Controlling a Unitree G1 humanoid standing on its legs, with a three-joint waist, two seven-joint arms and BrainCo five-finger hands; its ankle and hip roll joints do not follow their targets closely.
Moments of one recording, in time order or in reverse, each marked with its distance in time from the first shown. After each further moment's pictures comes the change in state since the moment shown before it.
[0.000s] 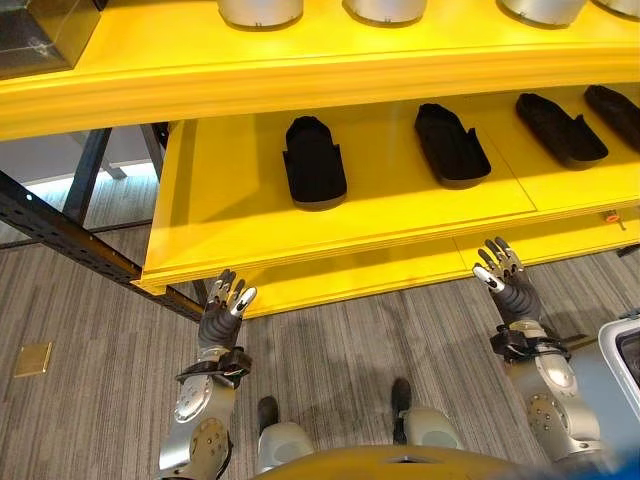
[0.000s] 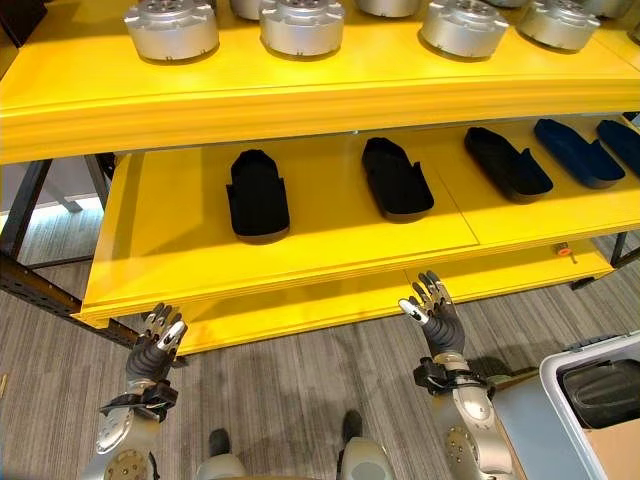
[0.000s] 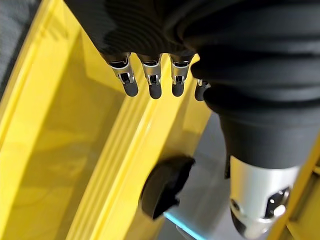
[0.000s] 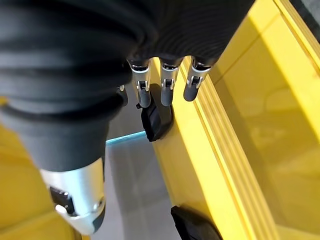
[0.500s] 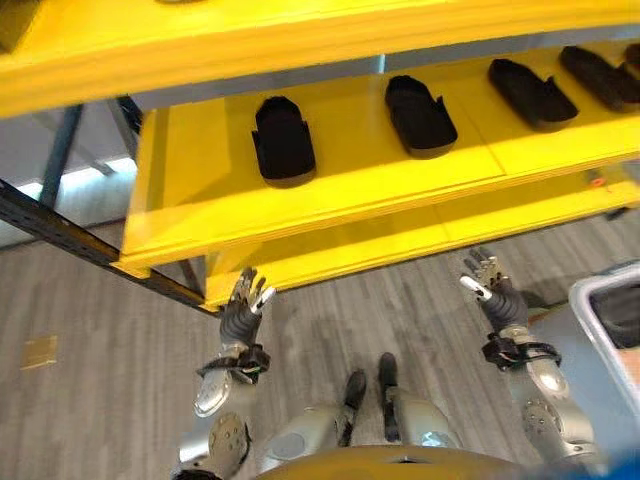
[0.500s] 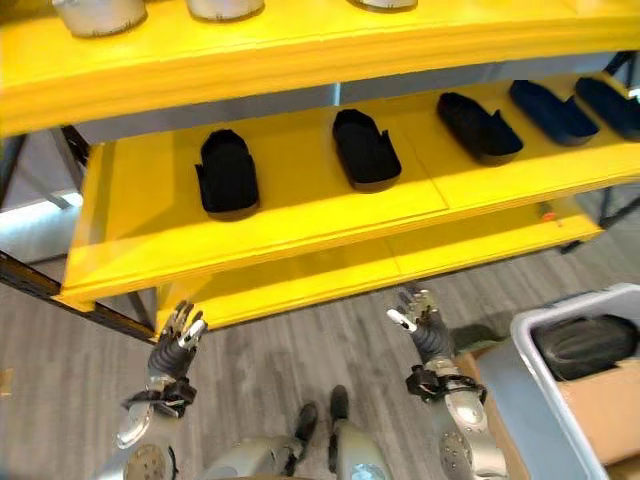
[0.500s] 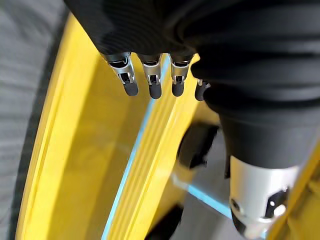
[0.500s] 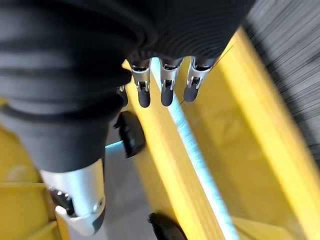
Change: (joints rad) left arm -0.038 0.006 -0.043 0.014 0.032 0.003 -0.019; right arm 0.000 0.087 0.103 0.034 -0.007 0.037 0.048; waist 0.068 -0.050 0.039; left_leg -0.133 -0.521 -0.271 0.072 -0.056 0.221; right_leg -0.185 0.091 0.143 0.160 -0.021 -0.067
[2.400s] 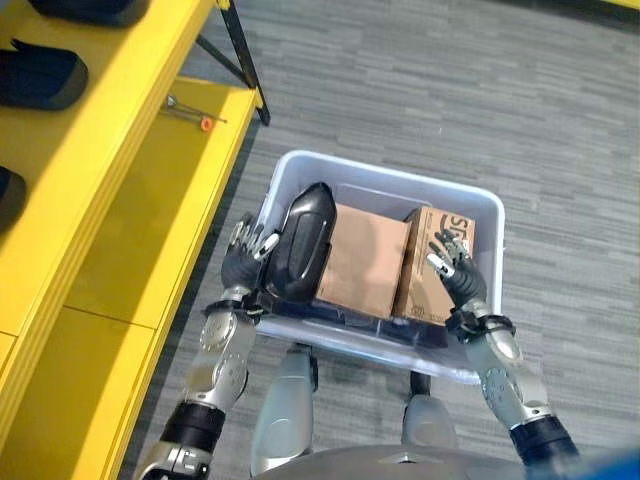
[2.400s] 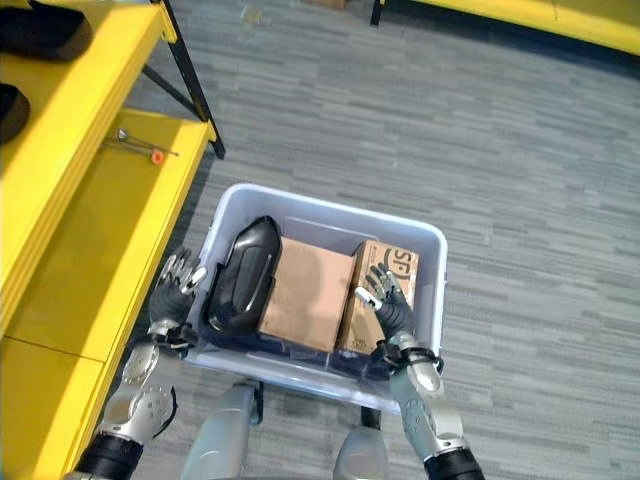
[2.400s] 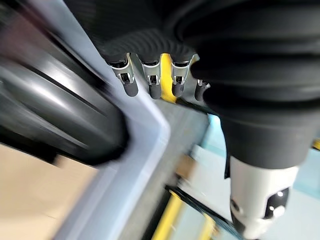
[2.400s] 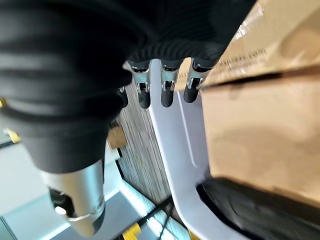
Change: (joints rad) left arm -0.181 0.032 -0.040 0.070 -0.016 -0.020 0.109; right arm -0.156 0.068 -0.009 0.081 0.015 0.021 -0.083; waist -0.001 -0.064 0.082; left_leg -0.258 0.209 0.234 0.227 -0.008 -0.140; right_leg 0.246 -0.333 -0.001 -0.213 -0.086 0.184
